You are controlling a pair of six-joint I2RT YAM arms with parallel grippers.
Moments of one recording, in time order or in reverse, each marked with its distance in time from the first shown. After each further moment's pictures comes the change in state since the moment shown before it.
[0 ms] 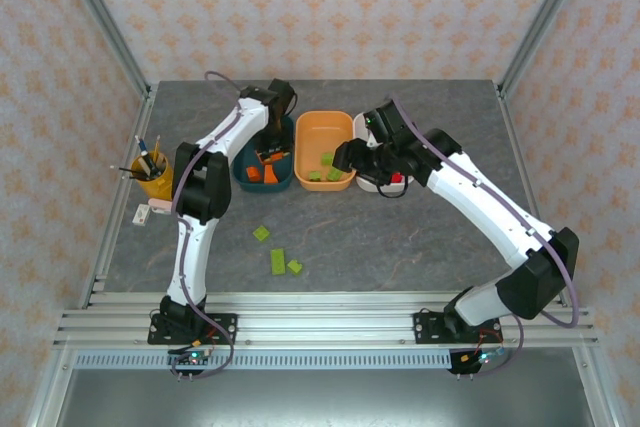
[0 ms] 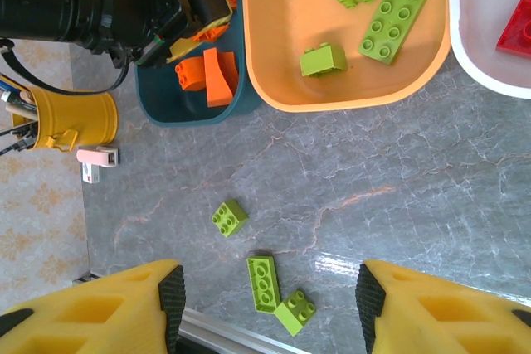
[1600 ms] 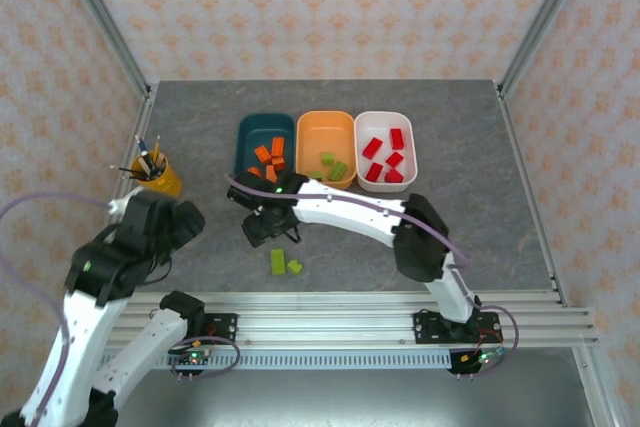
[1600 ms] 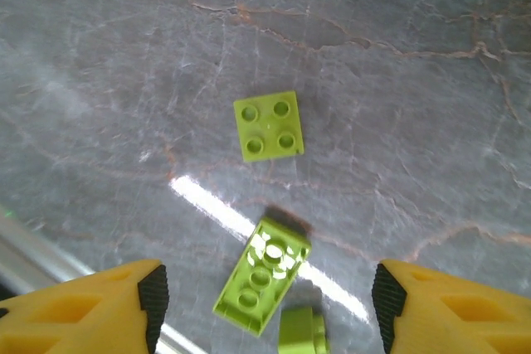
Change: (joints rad) left arm 0.002 -1.708 -0.995 -0.201 -0.288 -0.203; right arm 0.513 0.691 0.467 -0.142 0.260 -0.338
